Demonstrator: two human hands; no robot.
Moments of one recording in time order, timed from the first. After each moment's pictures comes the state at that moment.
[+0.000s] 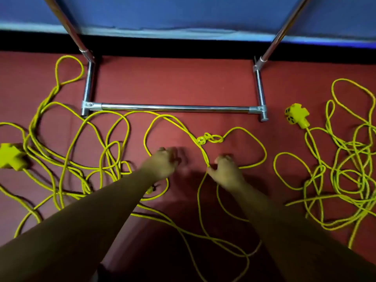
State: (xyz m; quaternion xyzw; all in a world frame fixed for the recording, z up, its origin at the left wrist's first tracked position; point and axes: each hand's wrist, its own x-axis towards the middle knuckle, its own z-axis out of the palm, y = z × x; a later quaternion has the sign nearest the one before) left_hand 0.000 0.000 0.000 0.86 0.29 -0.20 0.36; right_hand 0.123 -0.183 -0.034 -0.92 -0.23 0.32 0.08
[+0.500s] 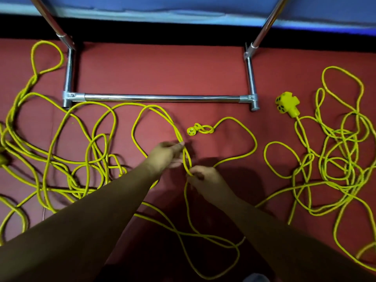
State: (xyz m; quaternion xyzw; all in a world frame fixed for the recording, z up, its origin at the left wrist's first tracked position) left_hand 0.025 -0.036 0.001 0.50 0.48 -0.11 0.71; right_hand 0.072 -0.206 0.013 -0.80 -0.25 0.42 0.36
